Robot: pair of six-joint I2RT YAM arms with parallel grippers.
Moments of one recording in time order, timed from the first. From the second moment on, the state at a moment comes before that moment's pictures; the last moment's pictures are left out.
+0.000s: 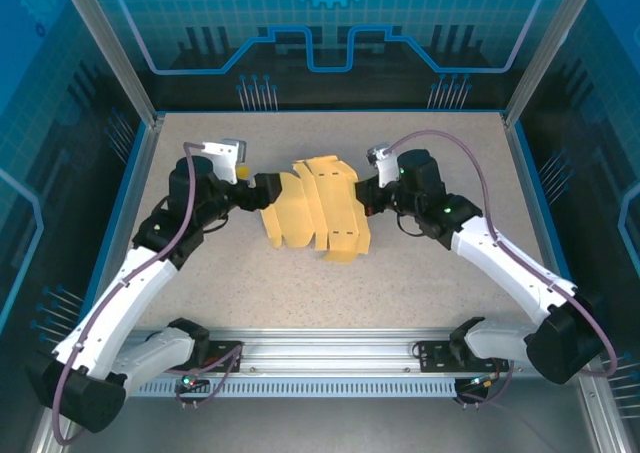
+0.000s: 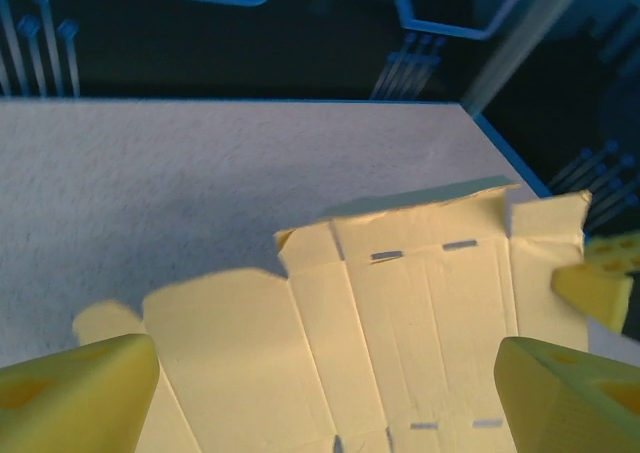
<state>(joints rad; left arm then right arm) -0.35 0.98 1.02 -0.40 0.19 -0.26 0.53 1.23 1.05 -0.34 -0.26 0.18</state>
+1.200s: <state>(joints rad) -0.49 1.22 1.32 -0.75 0.45 0.38 0.45 1.32 1.47 -0.92 -0.74 -0.47</state>
